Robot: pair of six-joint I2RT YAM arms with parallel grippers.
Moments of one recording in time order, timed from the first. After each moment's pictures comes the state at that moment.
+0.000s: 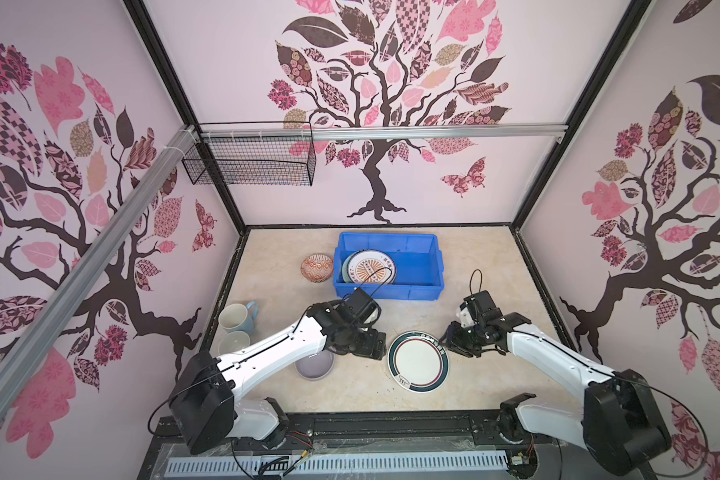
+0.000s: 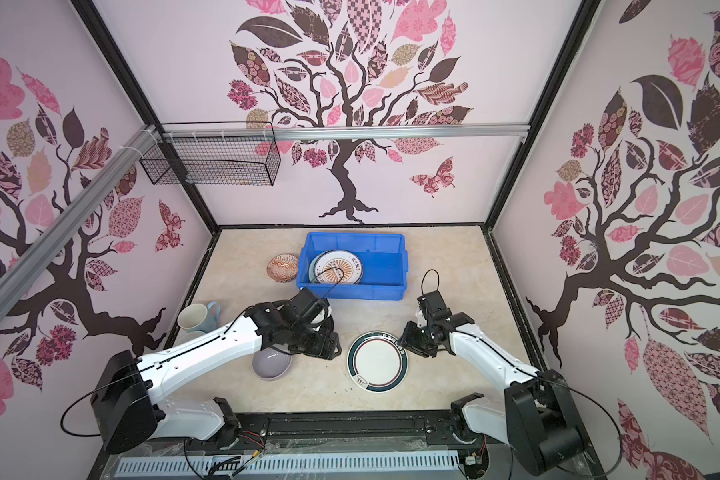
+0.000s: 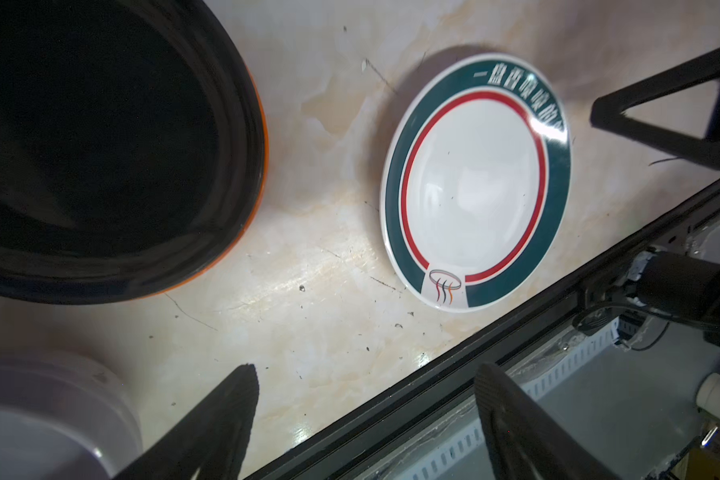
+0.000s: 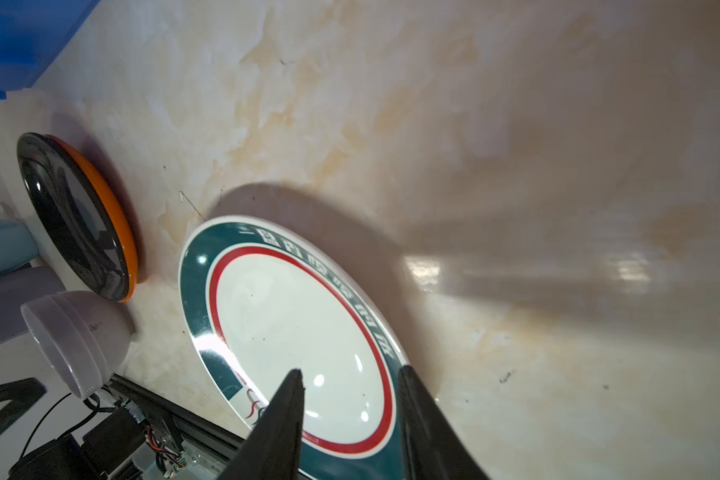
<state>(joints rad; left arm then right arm) -0.87 1.37 0.99 -0.81 0.18 -0.60 0.33 1.16 0.58 -0.59 -0.36 0.70</state>
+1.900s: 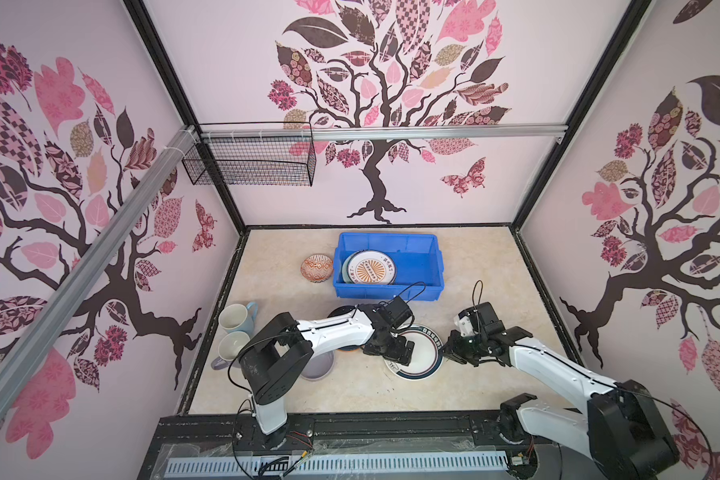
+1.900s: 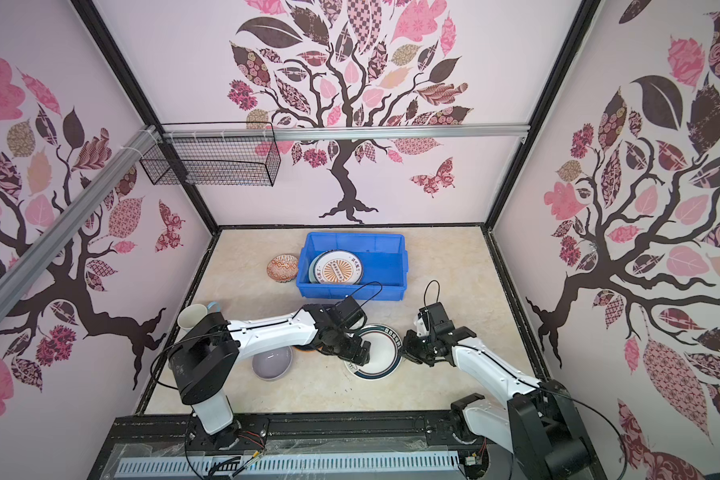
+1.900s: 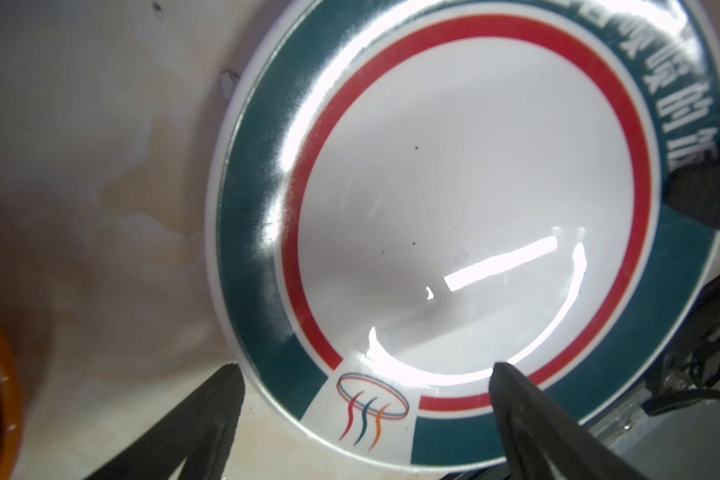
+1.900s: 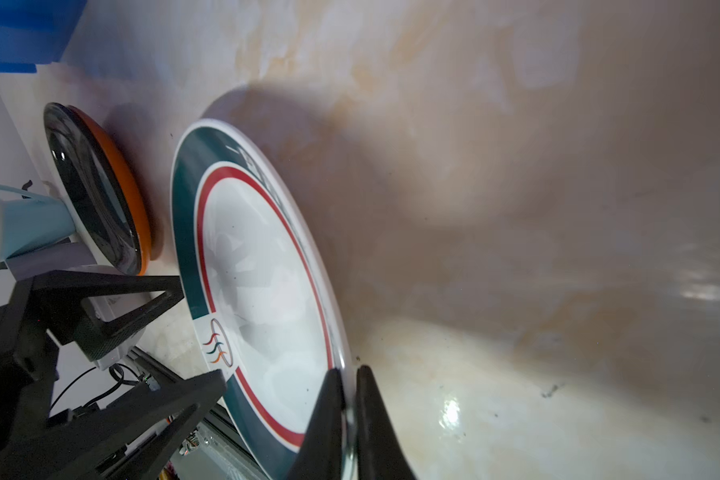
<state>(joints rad) -0.94 1.77 1.16 -0.66 0.20 -0.56 0.33 1.11 0.49 -0.49 -0.43 0.72</state>
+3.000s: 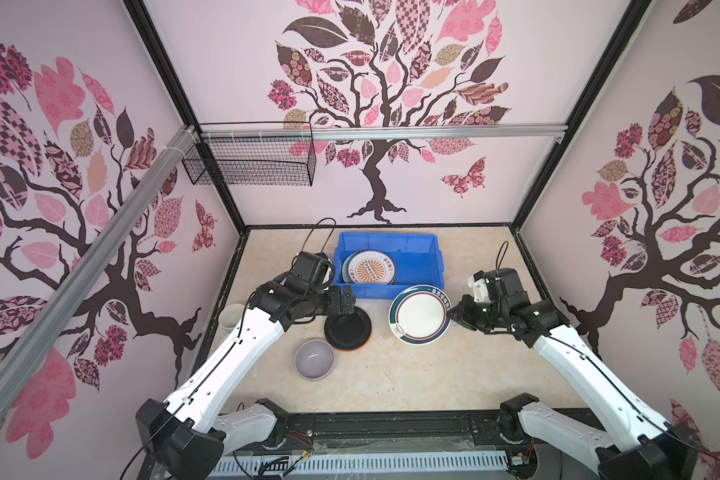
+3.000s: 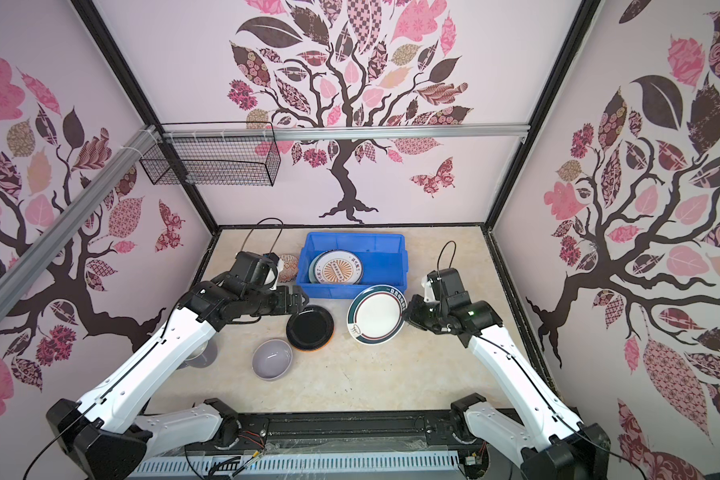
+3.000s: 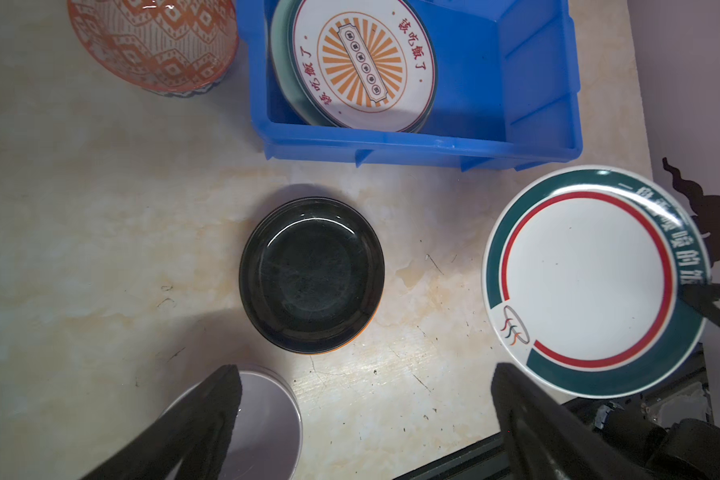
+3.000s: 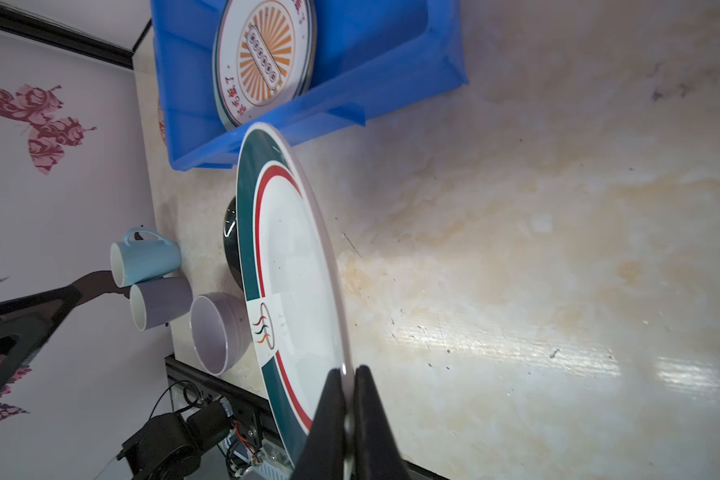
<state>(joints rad) -0.49 1.20 1.22 -0.96 0.07 -0.48 0.33 1.05 0.97 -0.79 -0.34 0.73</state>
